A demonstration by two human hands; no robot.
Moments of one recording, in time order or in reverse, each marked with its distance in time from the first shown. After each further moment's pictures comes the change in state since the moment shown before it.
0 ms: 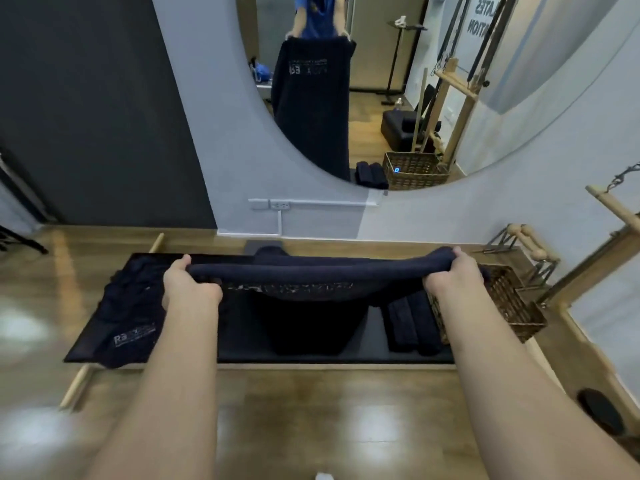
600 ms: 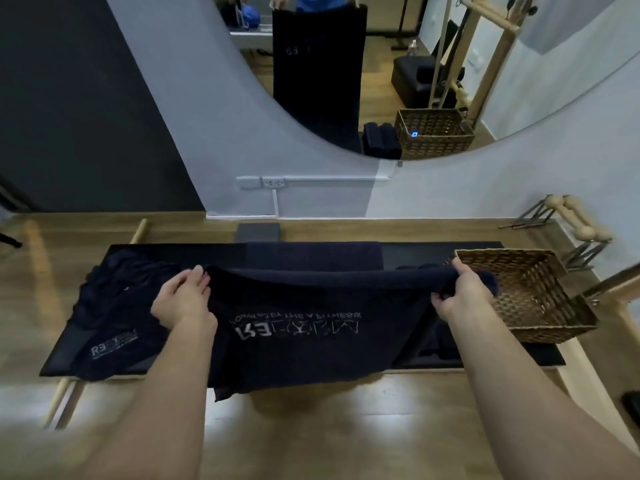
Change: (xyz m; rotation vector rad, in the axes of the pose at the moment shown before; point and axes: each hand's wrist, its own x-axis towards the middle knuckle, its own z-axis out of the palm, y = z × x) left_hand 0.151 -0.106 0.064 0.448 0.034 0.413; right_hand 0.167 0.020 0.061 0.161 0.235 0.059
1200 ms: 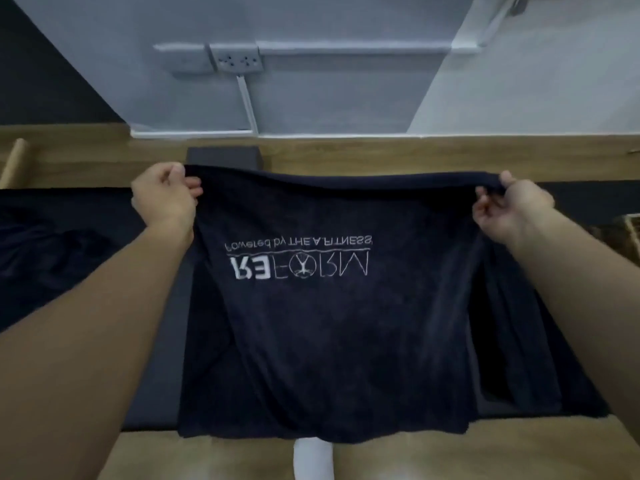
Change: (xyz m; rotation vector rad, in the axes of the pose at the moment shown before) left_hand 0.407 -0.284 0.280 0.603 -0.205 0.272; right_hand 0.461 0.158 0.255 -0.341 -0.032 -0.002
